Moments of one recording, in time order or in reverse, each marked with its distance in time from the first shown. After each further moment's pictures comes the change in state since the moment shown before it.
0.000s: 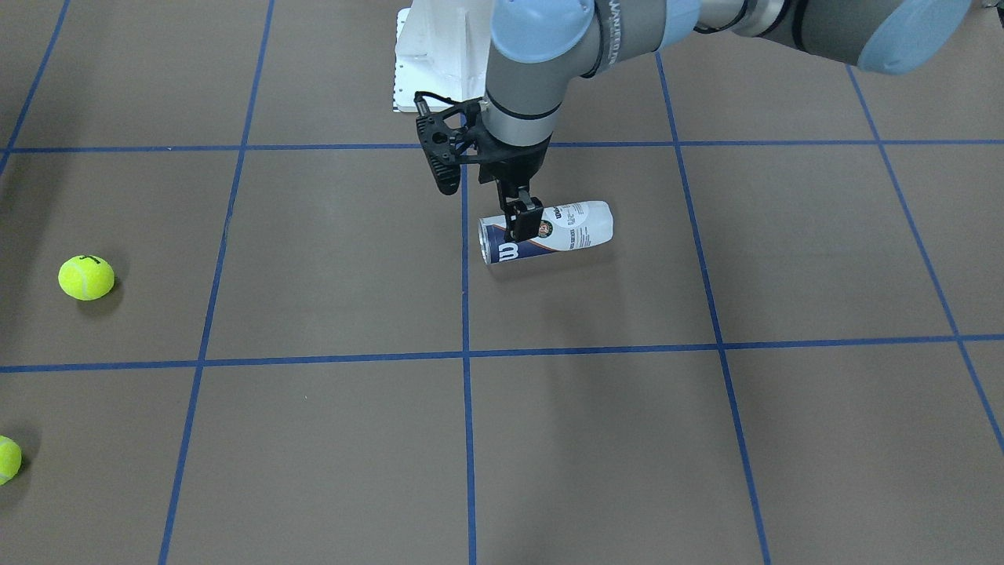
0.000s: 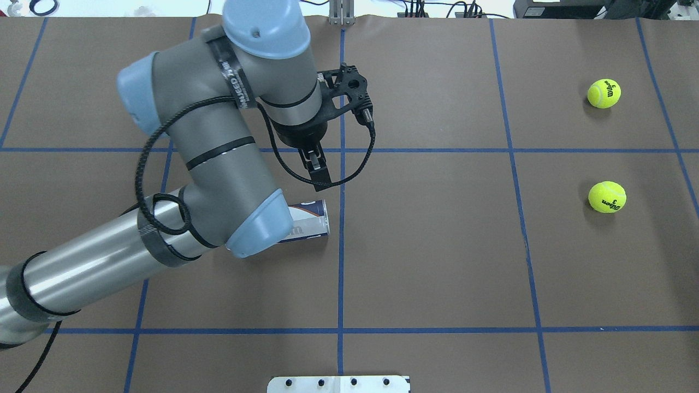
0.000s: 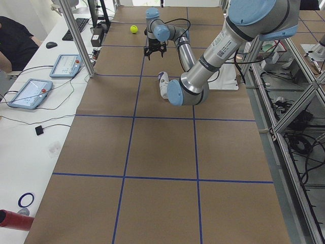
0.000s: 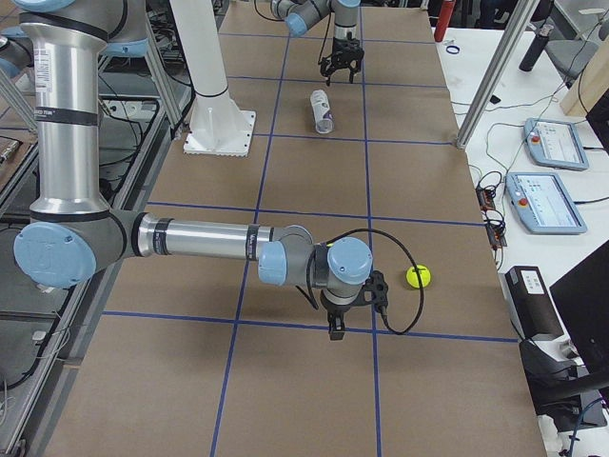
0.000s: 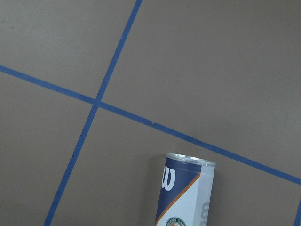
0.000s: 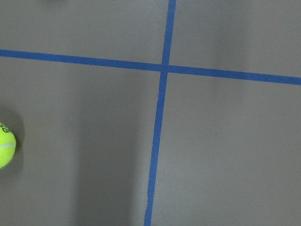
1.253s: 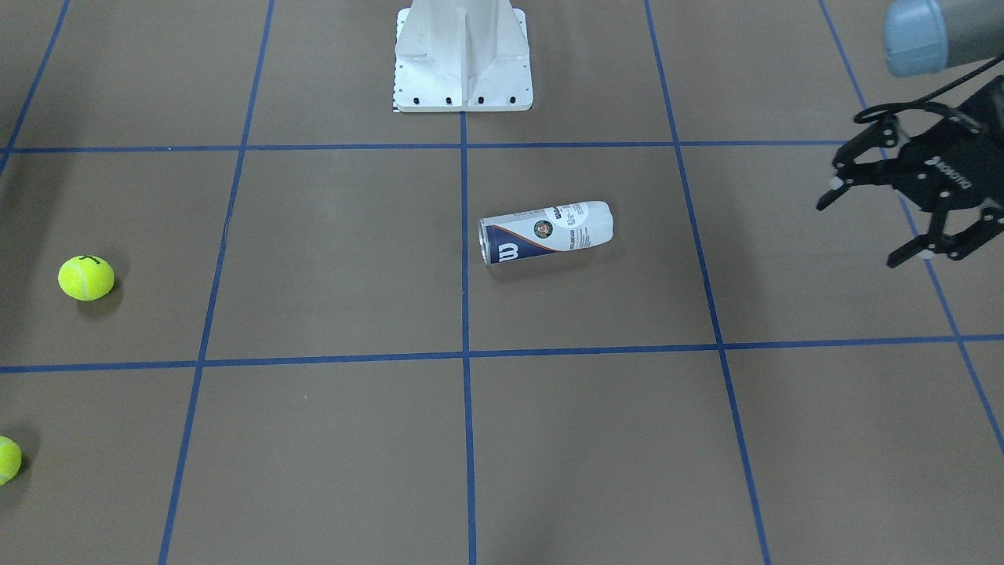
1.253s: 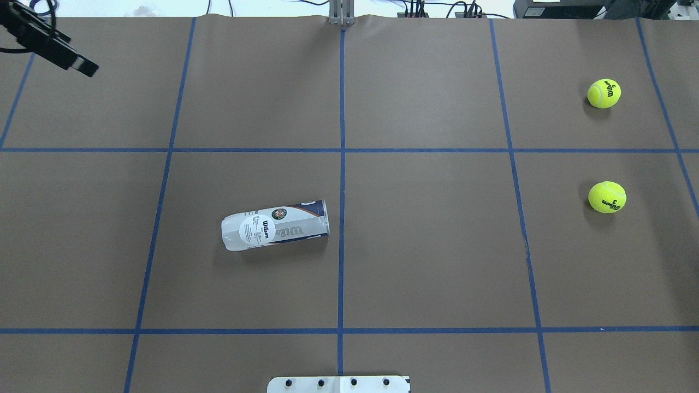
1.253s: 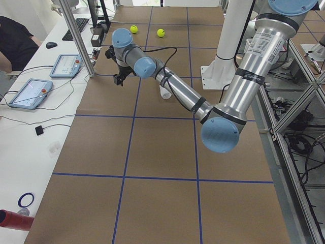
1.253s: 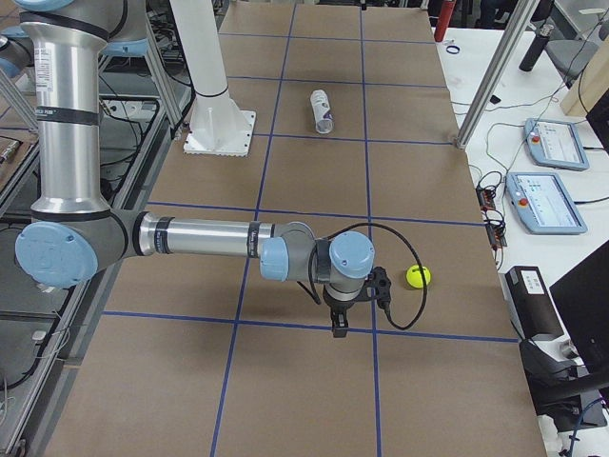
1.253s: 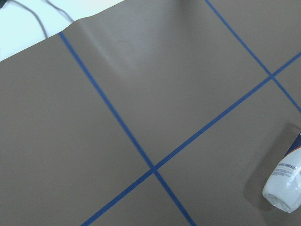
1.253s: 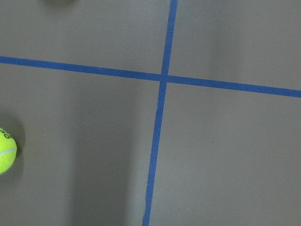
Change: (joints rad) left arm -0.554 0.487 -0.210 -0.309 -0.426 -0.151; right arm 0.000 0.001 0.015 -0.002 -0.005 0.003
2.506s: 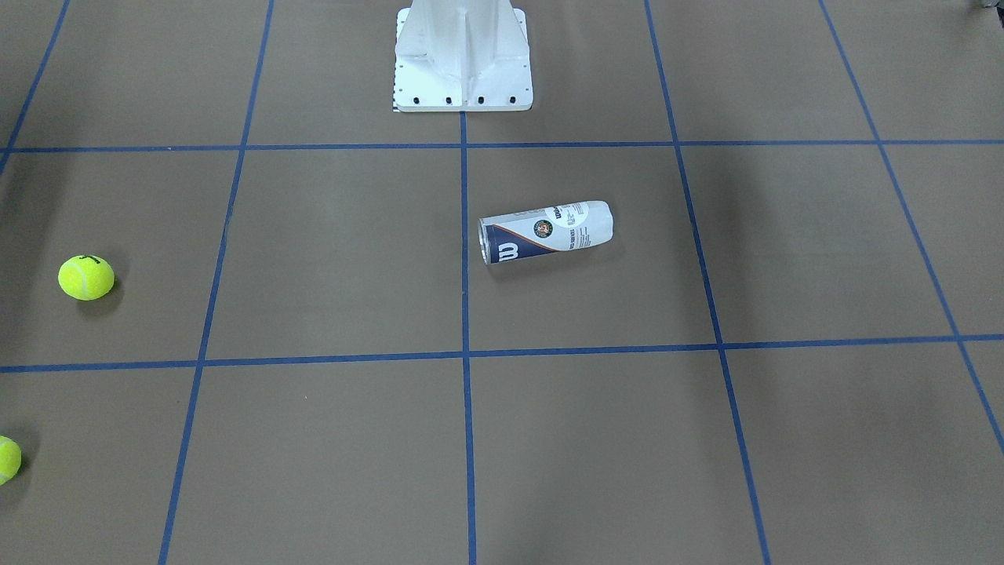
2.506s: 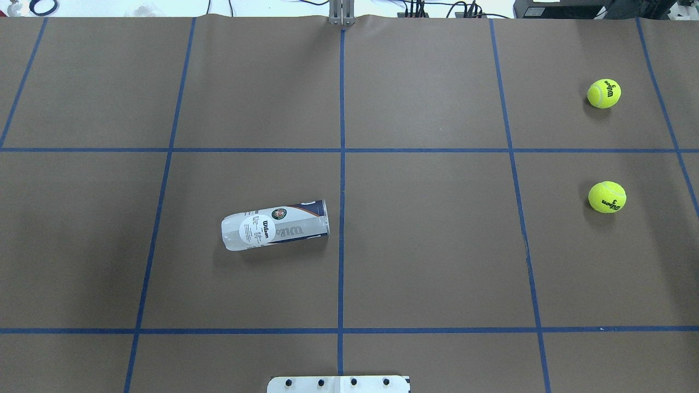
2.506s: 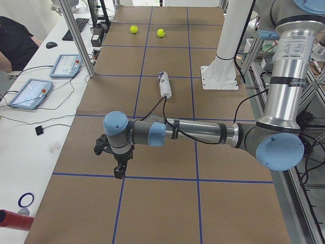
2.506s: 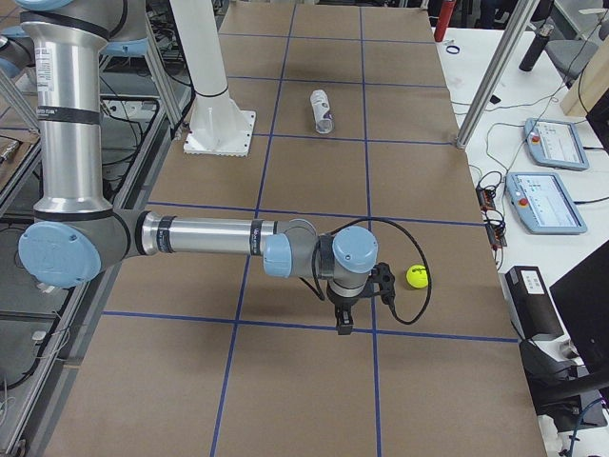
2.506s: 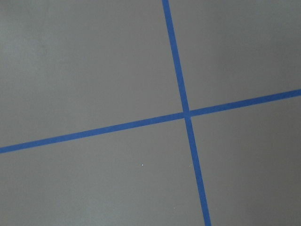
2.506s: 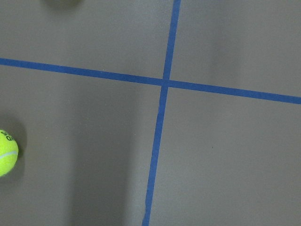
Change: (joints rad) left arm -0.353 0.314 0.275 0.075 0.174 0.162; right arm 0.000 0.017 0.005 0.004 -0.020 -0.003
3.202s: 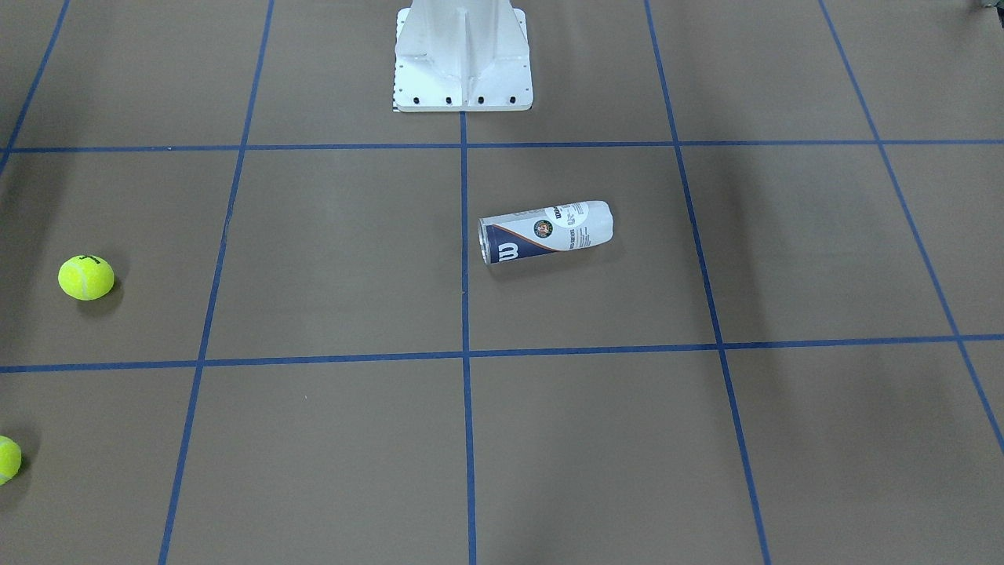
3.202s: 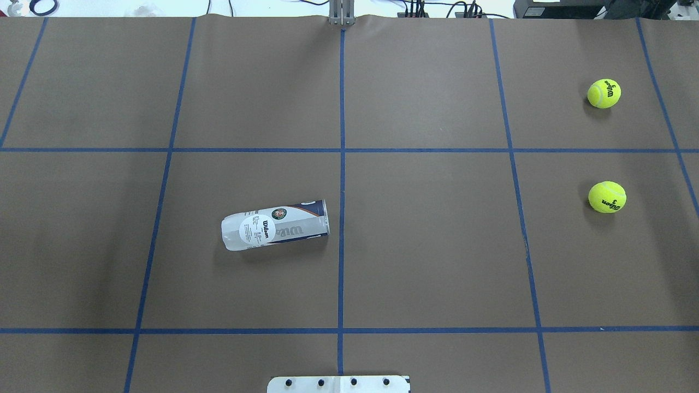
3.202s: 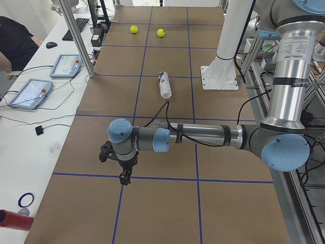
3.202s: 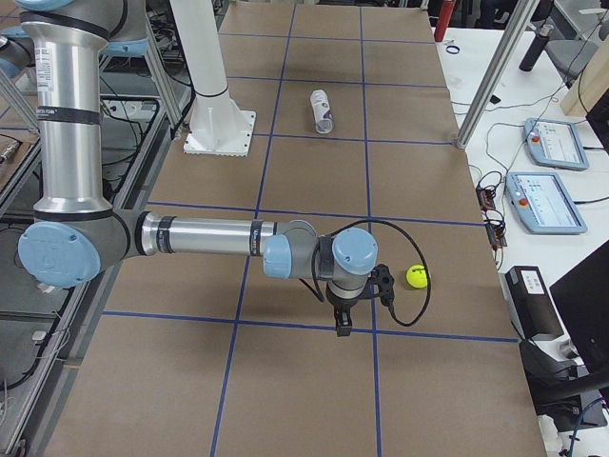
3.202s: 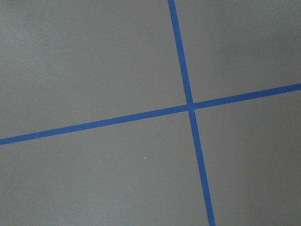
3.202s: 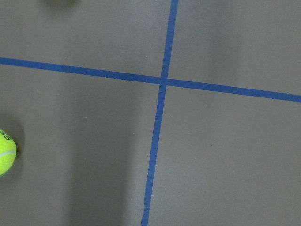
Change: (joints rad) left arm 0.001 0.057 0.030 -0.015 0.027 0.000; right arm 0.001 -0.001 -0.004 -0.002 -0.001 -0.005
